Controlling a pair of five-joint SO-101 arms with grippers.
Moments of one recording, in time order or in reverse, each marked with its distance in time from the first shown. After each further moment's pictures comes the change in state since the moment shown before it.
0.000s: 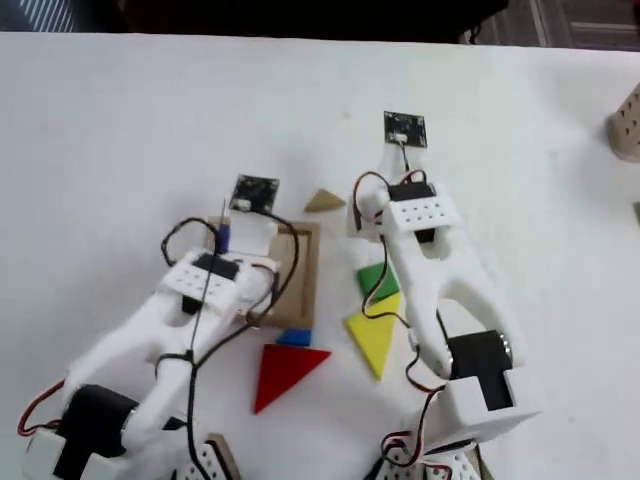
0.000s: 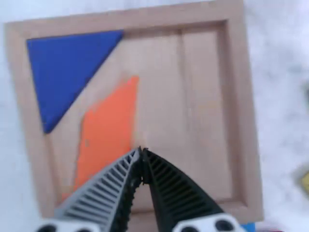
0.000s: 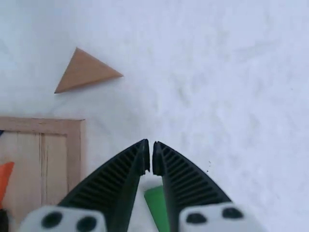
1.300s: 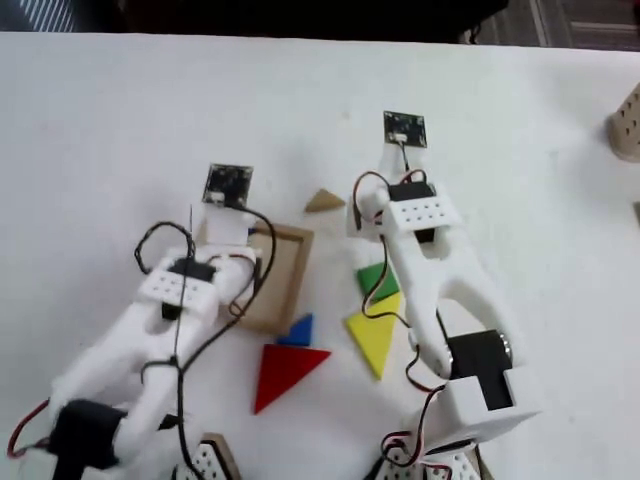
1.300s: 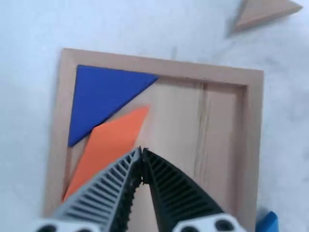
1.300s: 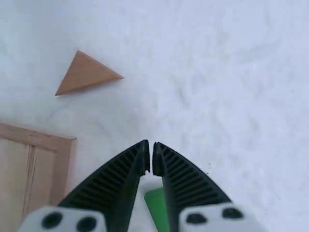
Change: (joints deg) left arm -6.0 -4.7 4.0 -7.9 -3.2; right arm 0.0 0.2 0.0 -0.4 0.0
